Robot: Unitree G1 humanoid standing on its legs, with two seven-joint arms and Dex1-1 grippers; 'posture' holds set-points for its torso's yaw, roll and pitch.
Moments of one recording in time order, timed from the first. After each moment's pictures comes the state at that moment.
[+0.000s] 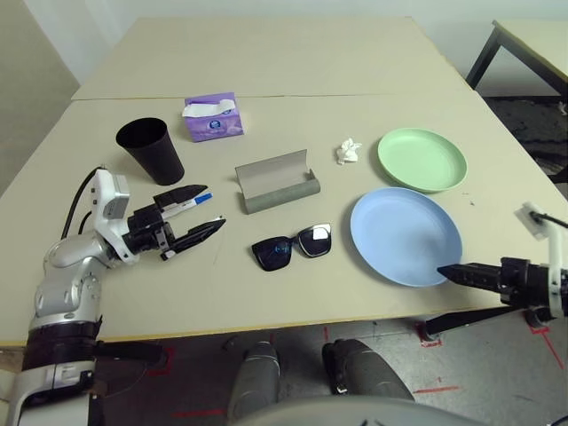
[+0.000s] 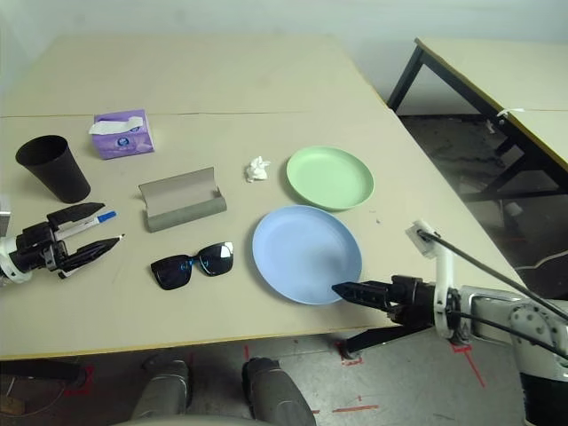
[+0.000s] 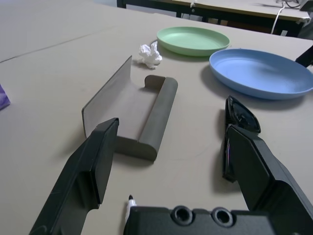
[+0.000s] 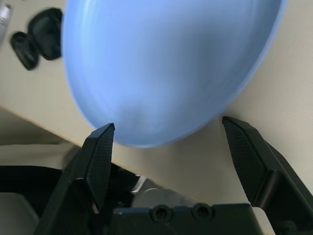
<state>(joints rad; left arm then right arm) -0.17 0.70 0.29 0.19 -0.54 0.04 -1.25 0.02 -0.89 -0.32 -0.21 0.88 1.24 0.75</state>
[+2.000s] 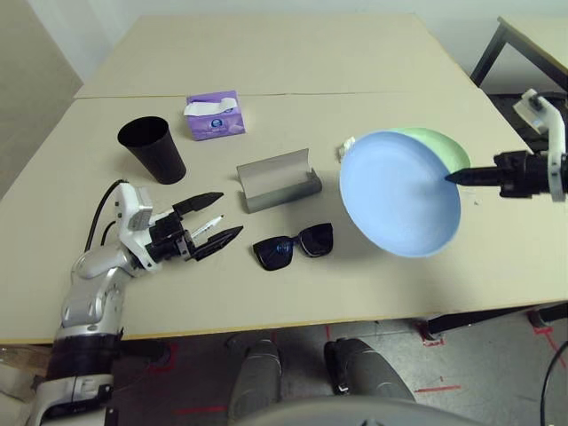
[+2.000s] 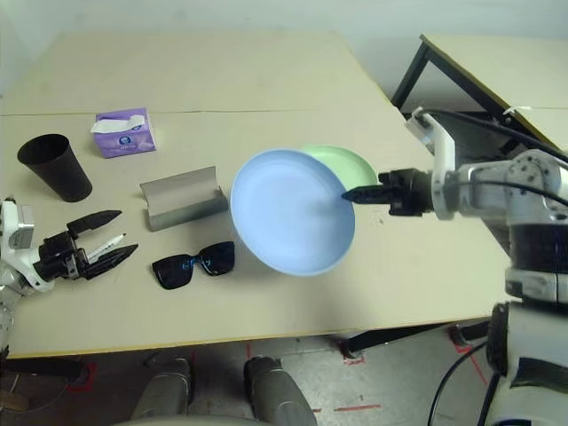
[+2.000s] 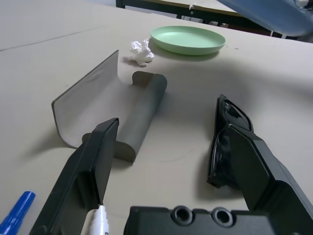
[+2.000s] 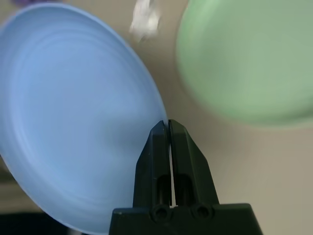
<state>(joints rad) -0.09 0.61 0.23 0.11 -0.52 -0.01 -1.17 -1.03 -0.93 0.06 0.54 0.59 1.31 0.84</state>
